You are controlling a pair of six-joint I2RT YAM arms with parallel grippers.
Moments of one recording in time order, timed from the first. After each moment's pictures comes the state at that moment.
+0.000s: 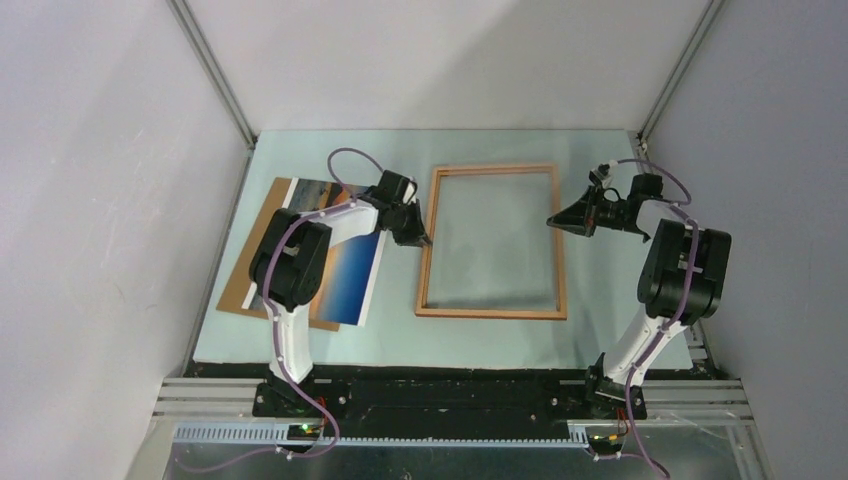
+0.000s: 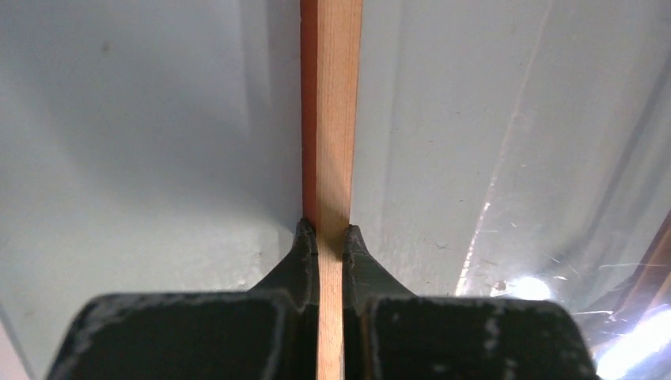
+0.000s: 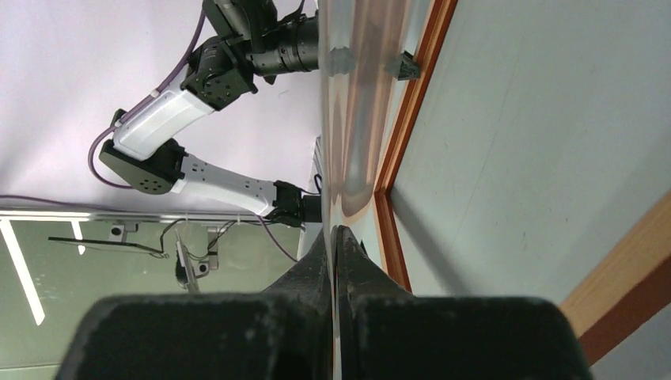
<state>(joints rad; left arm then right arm) -0.46 2.02 1.33 -0.31 0.28 -0.58 -0.29 1.83 1.16 -0.53 -1.44 0.09</state>
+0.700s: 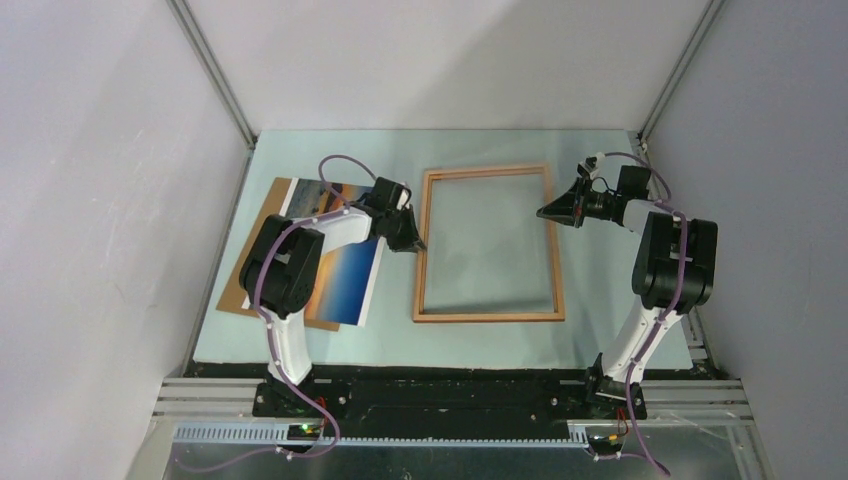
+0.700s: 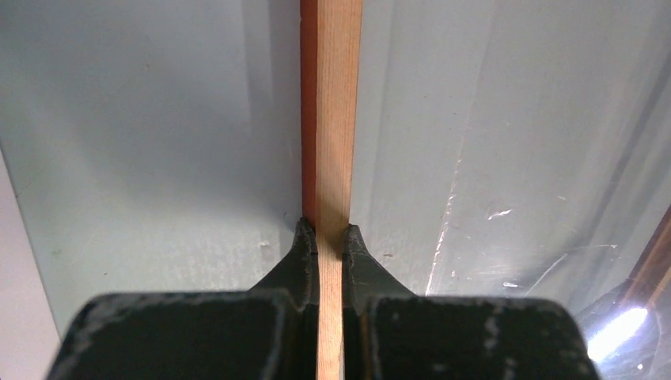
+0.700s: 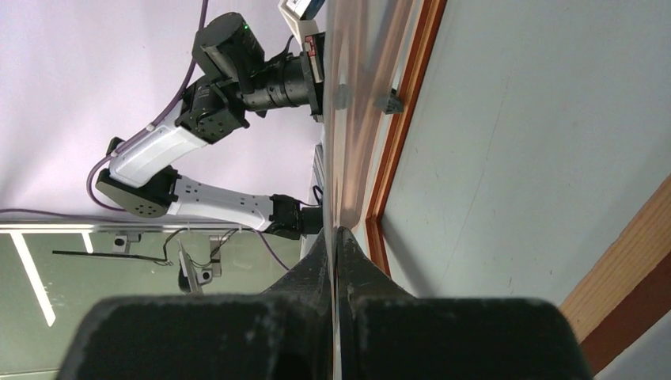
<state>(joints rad) -0.44 1.93 1.19 -0.24 0.28 -0.63 -0.21 1.91 1.16 -0.12 -1.41 0.45</state>
